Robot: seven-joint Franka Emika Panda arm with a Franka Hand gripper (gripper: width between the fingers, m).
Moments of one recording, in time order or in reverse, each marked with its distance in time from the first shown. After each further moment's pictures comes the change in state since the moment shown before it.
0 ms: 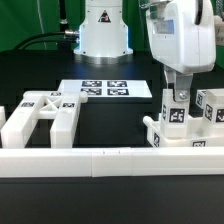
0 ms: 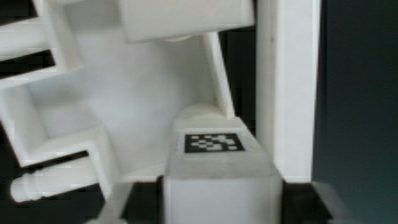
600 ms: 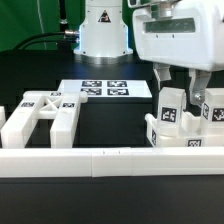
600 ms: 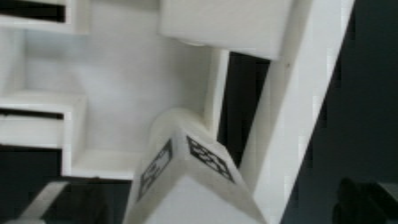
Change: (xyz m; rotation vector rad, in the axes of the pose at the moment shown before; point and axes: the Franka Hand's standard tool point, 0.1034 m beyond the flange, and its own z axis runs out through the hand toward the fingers) arm -0.001 -0.001 -0.001 -0.018 -0.011 -0.352
